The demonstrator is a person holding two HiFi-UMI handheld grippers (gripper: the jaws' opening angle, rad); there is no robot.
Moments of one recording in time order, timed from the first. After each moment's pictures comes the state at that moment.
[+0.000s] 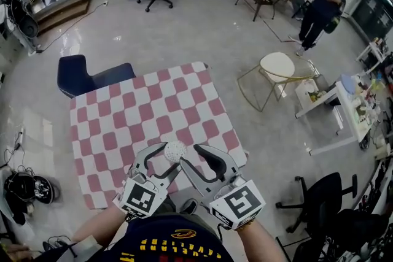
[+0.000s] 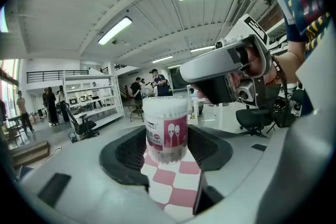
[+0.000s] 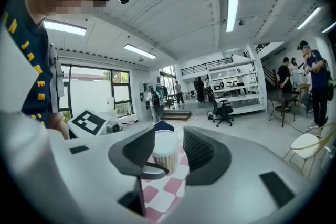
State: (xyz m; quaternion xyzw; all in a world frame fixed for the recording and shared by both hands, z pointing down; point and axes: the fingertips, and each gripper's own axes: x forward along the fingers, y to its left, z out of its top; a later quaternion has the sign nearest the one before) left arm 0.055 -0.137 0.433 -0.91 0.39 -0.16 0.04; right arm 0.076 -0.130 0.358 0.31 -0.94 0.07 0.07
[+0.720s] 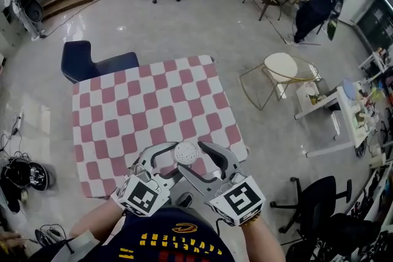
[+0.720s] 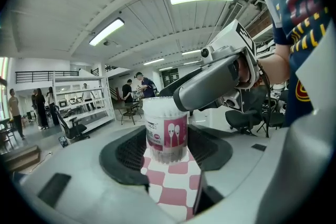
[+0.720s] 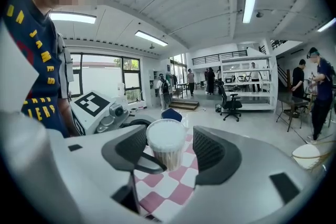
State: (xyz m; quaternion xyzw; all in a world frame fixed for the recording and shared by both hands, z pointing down) left arm 0.064 -0.099 0.430 -0.93 0.34 -0.15 0.04; right arm 0.056 -0.098 0.382 0.25 -0.95 0.06 0.14
